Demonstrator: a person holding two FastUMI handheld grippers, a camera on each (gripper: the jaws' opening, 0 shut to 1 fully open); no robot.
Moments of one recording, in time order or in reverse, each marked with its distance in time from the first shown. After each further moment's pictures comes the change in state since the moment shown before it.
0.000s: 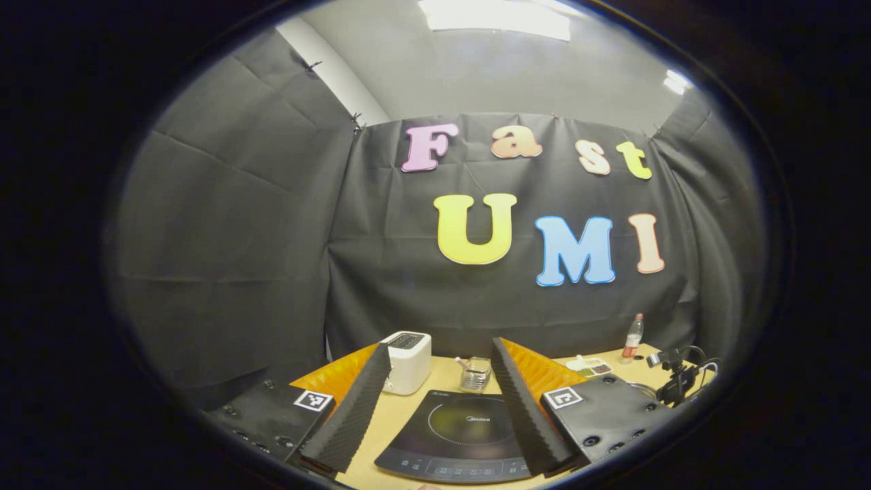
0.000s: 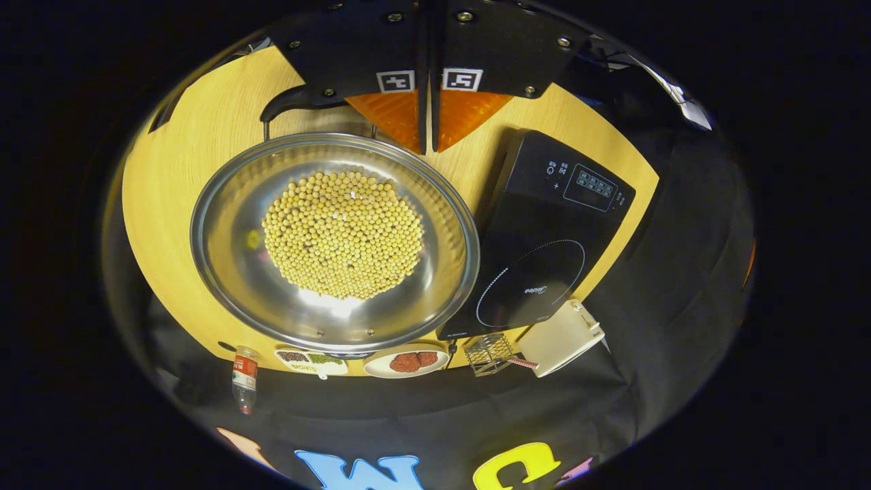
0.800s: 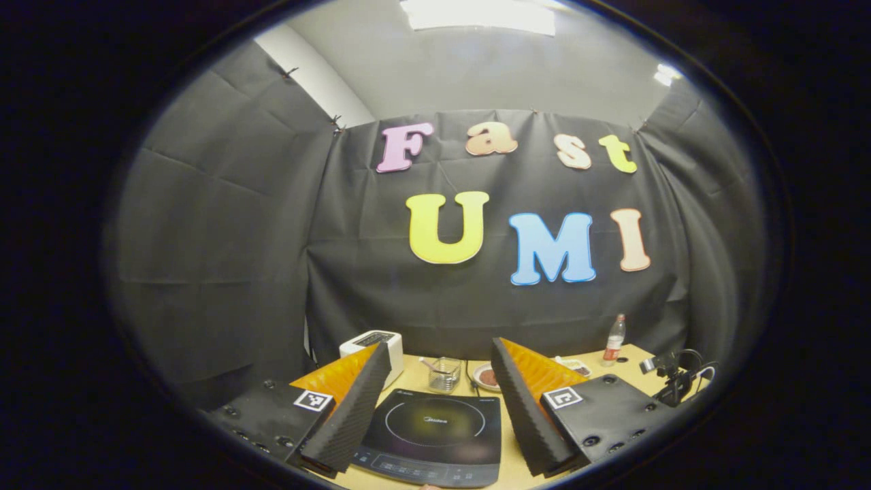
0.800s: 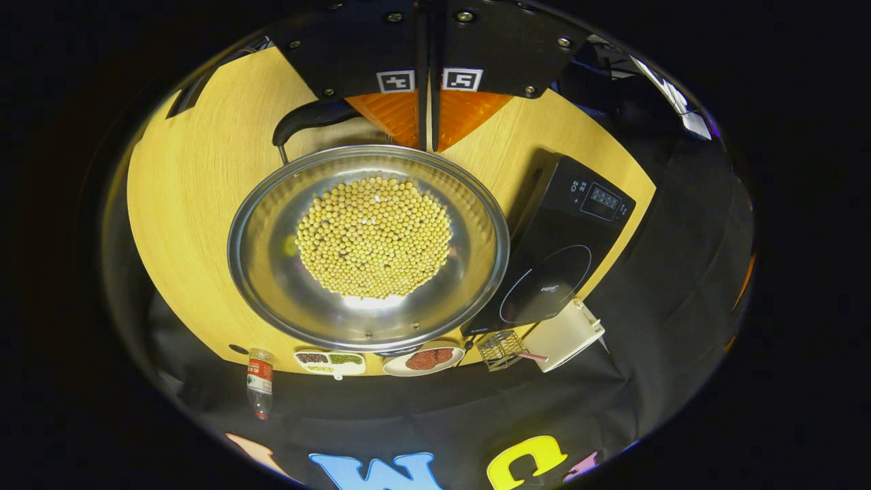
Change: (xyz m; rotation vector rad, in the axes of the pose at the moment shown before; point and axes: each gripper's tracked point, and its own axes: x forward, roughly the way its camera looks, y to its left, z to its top) left arm 0.000 -0.106 0.013 0.023 0.000 -0.025; right arm -0.026 -0.062 -0.002 -0.016 -0.002 0.033
